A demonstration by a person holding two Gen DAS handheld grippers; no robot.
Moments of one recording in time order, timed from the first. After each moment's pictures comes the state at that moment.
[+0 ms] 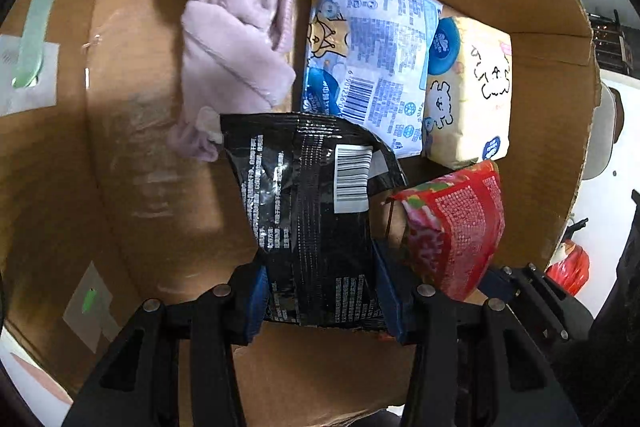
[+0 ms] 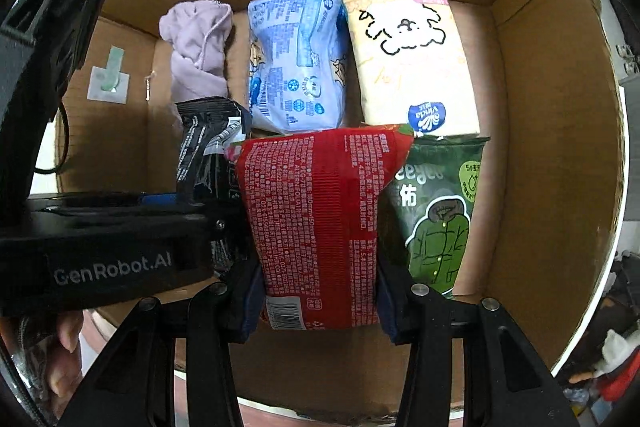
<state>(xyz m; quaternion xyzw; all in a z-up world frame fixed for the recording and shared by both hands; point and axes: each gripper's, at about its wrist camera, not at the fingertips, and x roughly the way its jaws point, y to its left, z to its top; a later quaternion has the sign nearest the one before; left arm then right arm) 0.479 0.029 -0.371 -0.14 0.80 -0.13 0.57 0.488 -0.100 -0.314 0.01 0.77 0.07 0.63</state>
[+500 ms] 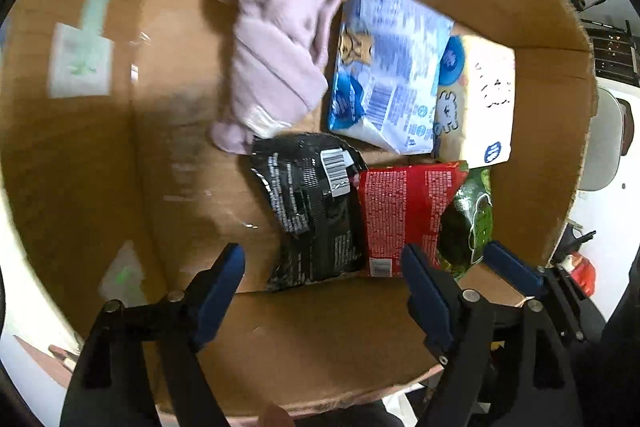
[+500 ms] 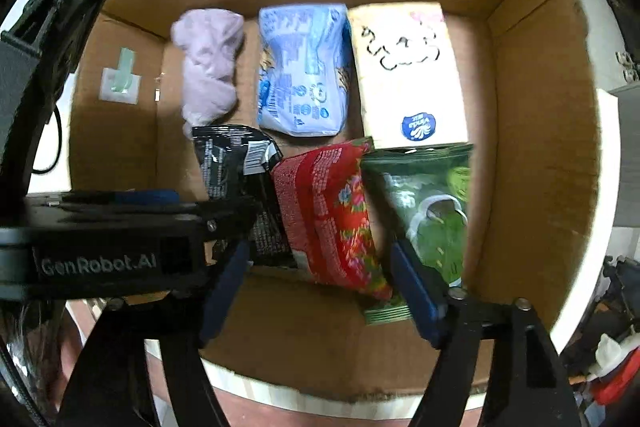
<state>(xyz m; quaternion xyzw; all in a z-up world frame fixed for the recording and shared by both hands) 0.473 0.042 -0.351 -0.13 0.80 -0.09 0.59 0.509 -0.087 -0.301 0.00 0.77 0.08 0.63</state>
